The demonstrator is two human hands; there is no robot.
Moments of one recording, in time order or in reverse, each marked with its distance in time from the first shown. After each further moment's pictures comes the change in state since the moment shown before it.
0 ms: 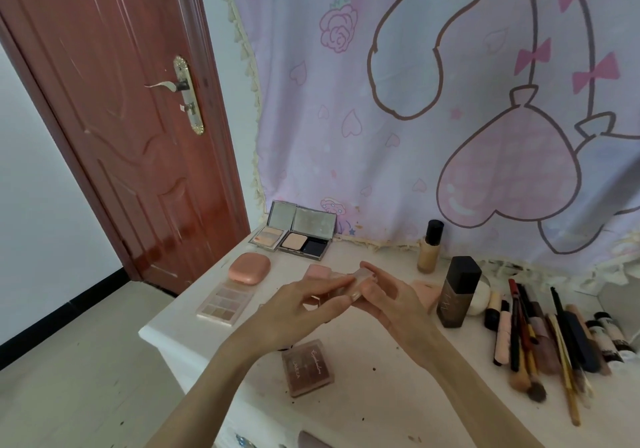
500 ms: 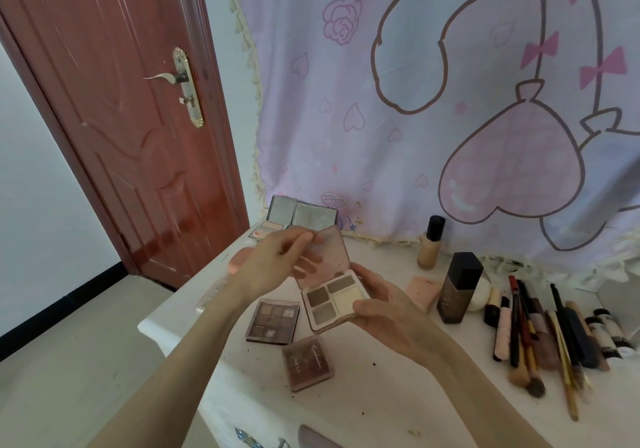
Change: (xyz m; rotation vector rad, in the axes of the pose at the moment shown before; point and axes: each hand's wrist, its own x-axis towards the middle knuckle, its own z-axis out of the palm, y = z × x) left_hand 0.030 0.002 -0.037 -0.105 0.215 -0.095; right_hand 0.004 0.002 0.001 0.411 -0.279 0.210
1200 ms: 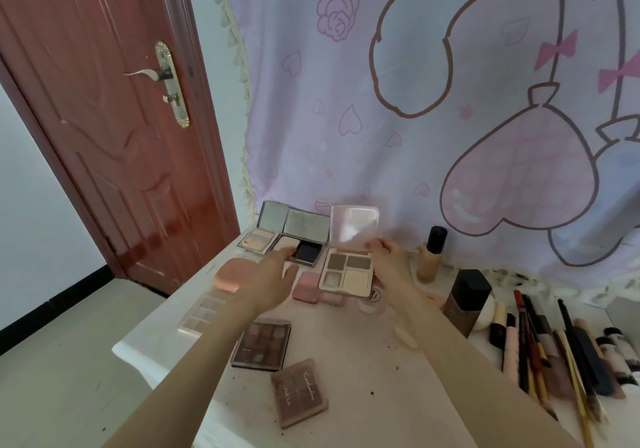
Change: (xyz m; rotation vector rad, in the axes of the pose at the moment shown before) left_hand 0.050 -0.062 0.010 0.529 0.009 -0.103; right_hand 0.099 -0.030 -0.043 -0.592 0.823 -0.153
